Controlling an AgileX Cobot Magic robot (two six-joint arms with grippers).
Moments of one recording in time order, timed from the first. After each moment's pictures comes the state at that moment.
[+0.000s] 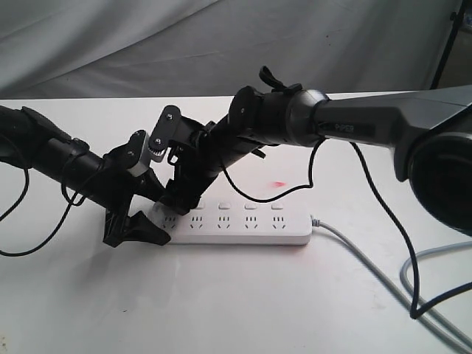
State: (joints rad) left arm -0.11 2.19 -1.24 -1.00 0.96 2.09; right arm 0.33 2.36 -1.73 0.62 0.53 -1.22
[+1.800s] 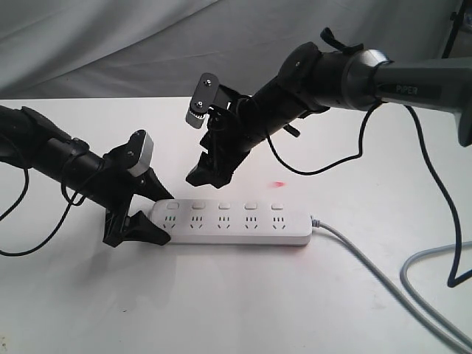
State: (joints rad) left arm -0.11 2.19 -1.24 -1.00 0.96 2.09; right arm 0.20 2.24 -1.70 0.80 0.74 -1.42
